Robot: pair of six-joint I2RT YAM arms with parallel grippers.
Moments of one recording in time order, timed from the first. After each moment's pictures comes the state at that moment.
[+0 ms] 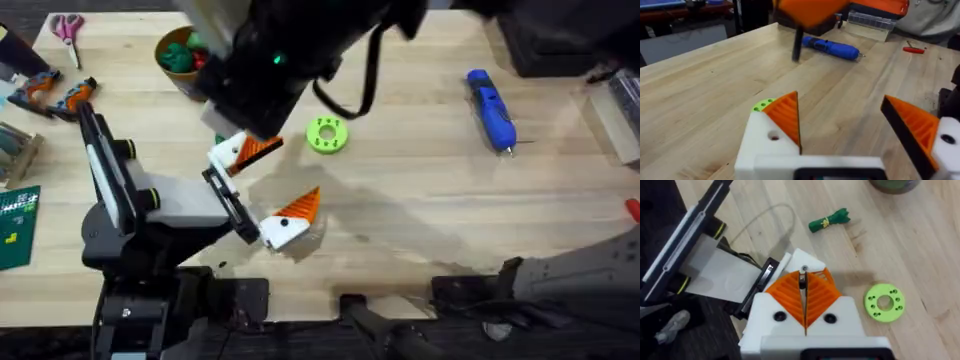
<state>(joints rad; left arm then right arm) 0.01 0.01 0.02 -0.11 0.98 -0.01 1.02 1.74 1.95 -1.15 -0.14 -0.04</state>
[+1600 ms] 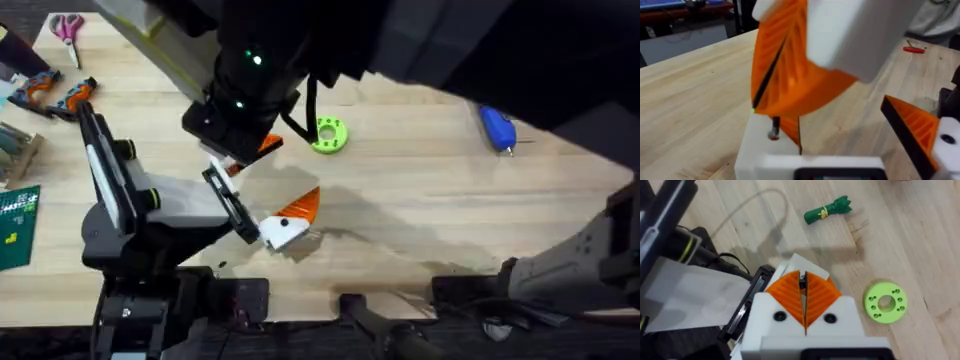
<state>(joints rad) 0.01 0.01 0.02 -0.11 0.98 -0.01 1.07 1.86 1.96 -1.14 -0.04 -0.04</state>
